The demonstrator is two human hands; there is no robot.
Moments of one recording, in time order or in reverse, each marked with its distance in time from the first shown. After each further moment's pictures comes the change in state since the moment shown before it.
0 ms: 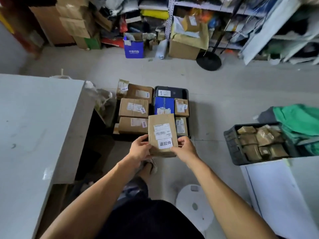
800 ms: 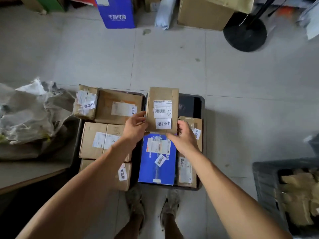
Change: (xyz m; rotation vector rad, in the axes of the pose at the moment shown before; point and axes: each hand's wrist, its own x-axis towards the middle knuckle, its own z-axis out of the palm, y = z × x) left_hand 0.578 0.165 0.114 0.126 0.116 0.040; right_hand 0.591 -0.074 0.010 -0.009 -0.152 0.027
